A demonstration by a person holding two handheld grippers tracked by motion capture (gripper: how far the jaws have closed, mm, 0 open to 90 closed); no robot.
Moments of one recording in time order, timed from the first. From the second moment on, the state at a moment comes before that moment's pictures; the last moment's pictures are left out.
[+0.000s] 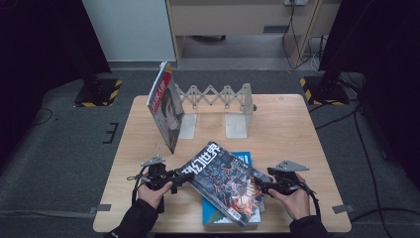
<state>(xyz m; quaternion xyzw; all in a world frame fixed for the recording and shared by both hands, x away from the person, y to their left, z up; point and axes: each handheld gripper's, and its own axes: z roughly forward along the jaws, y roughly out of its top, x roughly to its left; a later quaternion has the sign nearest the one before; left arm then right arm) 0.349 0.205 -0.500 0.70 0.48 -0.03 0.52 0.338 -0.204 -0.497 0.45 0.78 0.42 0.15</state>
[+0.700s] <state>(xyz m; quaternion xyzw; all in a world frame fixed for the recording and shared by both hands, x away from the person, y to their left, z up) 0.341 0.204 -0.518 0.73 0.50 -0.03 0.47 0.338 -0.203 -0.497 0.45 0.78 0.42 0.15</state>
